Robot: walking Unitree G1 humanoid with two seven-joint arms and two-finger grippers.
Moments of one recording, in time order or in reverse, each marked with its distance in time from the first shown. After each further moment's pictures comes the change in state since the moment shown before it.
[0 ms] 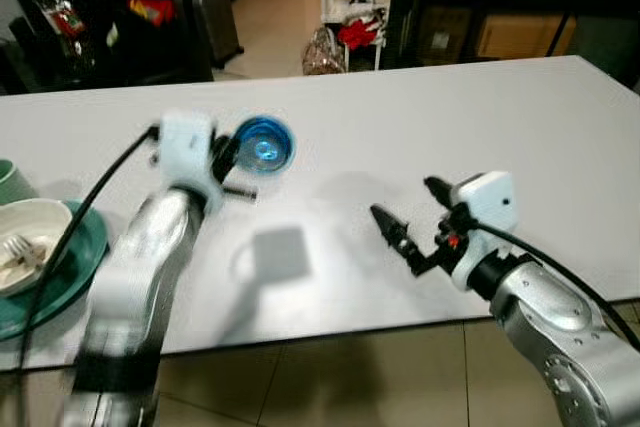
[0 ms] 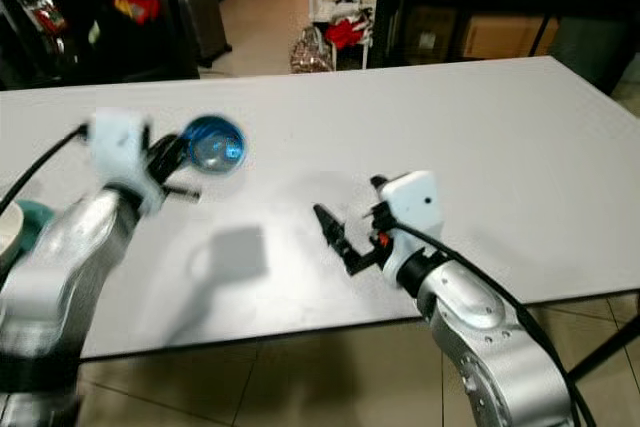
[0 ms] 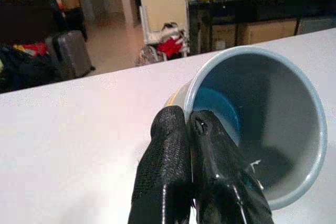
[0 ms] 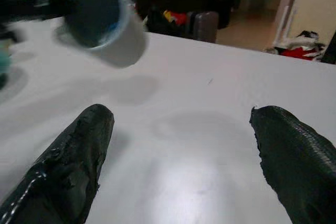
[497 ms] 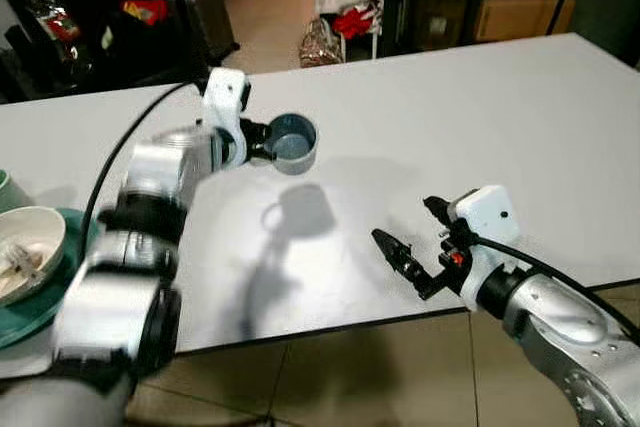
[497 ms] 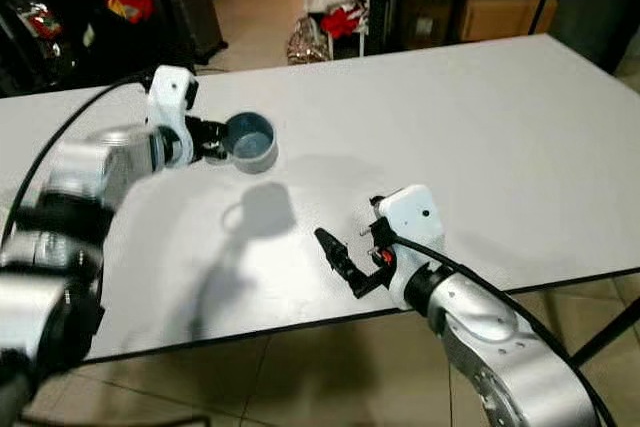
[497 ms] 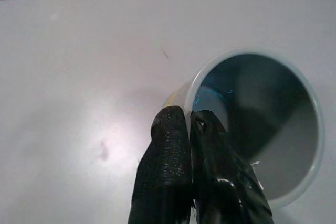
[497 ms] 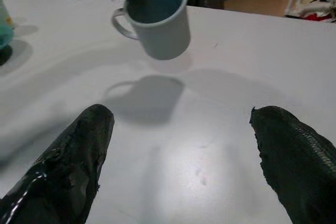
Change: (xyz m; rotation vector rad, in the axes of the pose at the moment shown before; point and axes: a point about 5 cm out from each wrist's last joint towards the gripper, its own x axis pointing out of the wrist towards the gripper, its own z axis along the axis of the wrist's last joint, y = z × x) left arm 0.075 0.009 0.013 -0.149 0.332 -0.172; right arm -0.013 0.002 -0.003 -0.005 0.104 0.035
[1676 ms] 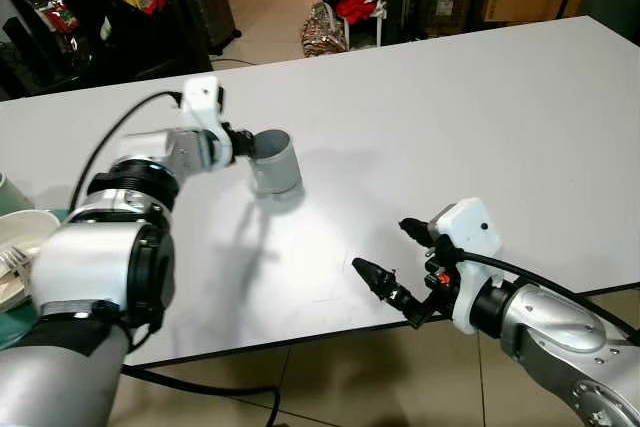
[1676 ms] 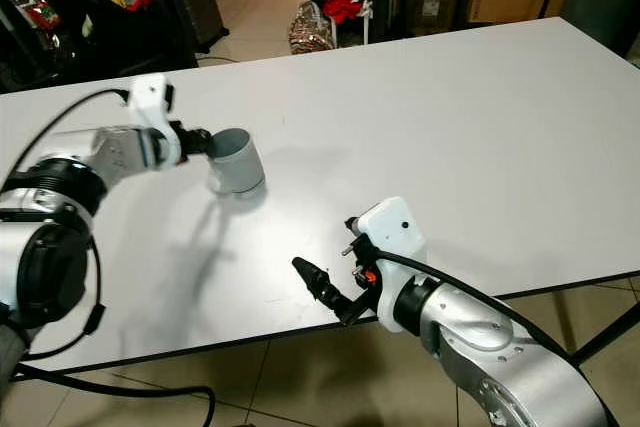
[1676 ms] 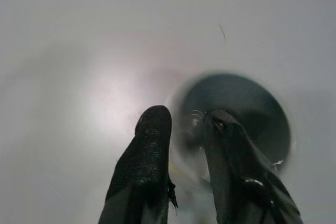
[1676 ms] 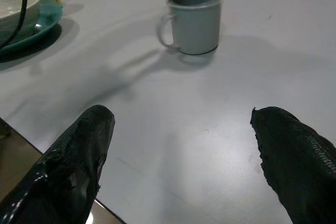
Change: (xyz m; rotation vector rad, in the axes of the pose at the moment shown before) left arm 0.000 0.033 -0.006 -0.170 0.041 0.138; right arm -0.004 0.019 0.000 0.023 0.087 0.142
